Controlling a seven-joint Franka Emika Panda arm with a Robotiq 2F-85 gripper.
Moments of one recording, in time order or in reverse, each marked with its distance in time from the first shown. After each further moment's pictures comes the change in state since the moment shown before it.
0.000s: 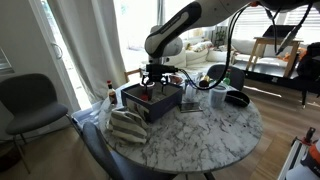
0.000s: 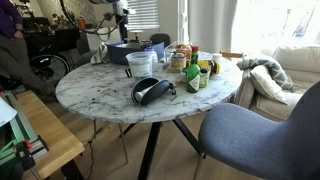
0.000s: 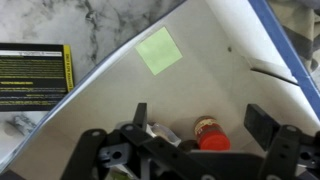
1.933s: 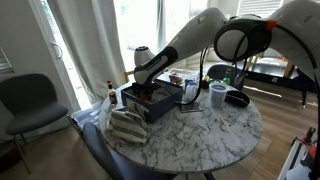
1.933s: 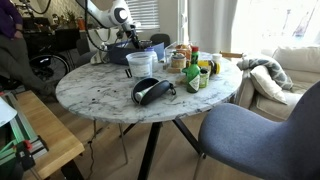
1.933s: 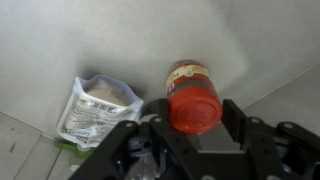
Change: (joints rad) arm 0.153 0.406 -0.155 0.418 -0.197 0.161 0.259
